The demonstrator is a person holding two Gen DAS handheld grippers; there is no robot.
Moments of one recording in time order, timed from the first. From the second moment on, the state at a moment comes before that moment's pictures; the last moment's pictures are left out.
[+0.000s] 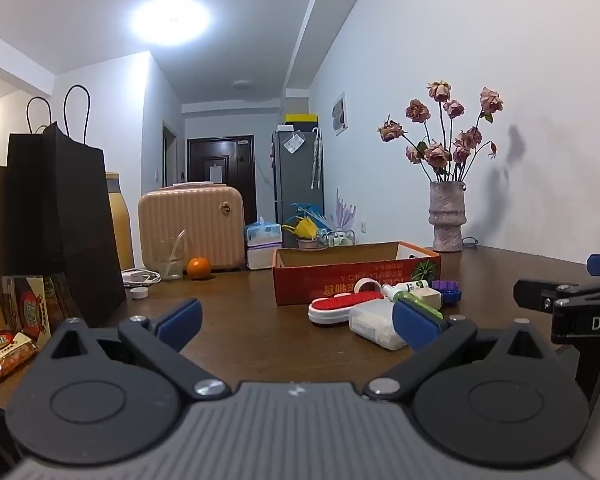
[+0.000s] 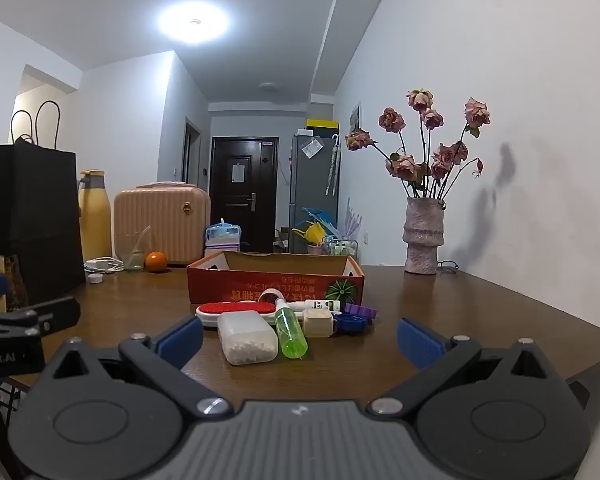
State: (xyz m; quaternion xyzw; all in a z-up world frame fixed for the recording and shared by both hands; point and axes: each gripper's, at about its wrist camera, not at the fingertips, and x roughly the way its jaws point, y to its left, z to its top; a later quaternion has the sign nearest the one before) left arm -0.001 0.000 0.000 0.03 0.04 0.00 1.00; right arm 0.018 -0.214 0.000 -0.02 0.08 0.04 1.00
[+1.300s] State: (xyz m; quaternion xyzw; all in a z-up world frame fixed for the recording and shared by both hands) left arm 0.007 0.001 0.000 0.03 0.06 -0.01 1.00; right arm 0.020 -0.212 -0.001 -0.03 0.08 0.03 1.00
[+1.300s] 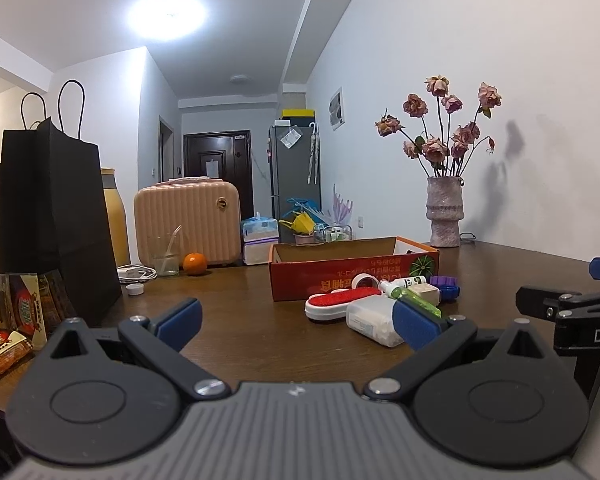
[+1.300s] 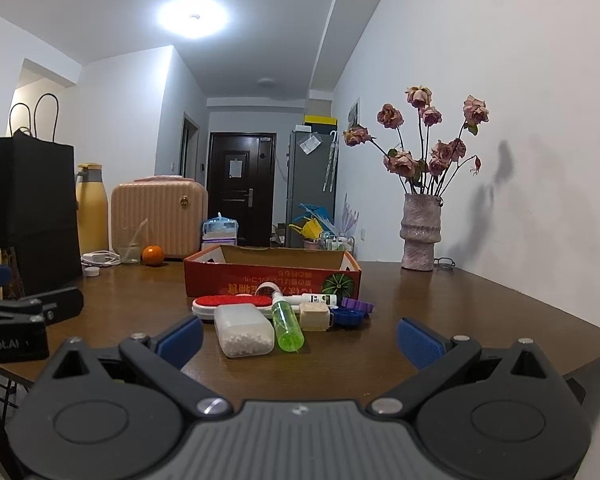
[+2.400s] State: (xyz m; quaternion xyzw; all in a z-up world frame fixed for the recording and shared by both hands) left arm 0.007 -0.002 0.000 0.04 0.06 -0.01 1.00; right arm 0.019 -0.213 -0.006 -0.02 0.08 0.03 1.00
